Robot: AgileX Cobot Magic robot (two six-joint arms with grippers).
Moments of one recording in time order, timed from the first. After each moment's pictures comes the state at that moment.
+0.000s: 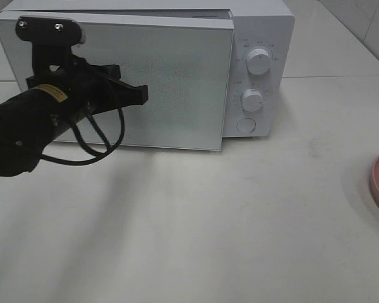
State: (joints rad) left arm -0.66 1.81 -0.76 -0.39 -0.79 0.22; right arm 0.16 0.00 -0.51 -0.09 1.04 0.14
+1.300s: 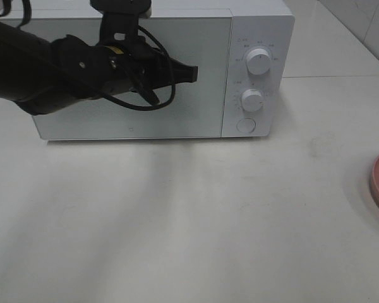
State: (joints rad) left arm -0.69 1.89 -1.11 -0.63 -0.35 0.50; right arm 0.16 0.00 -0.51 -0.09 1.04 0.14
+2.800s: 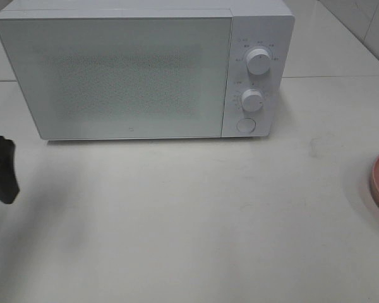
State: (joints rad) left arm -0.24 1.44 -0.91 -0.06 1.03 -0.02; right arm 0.16 0.00 -0.51 -0.09 1.04 0.14
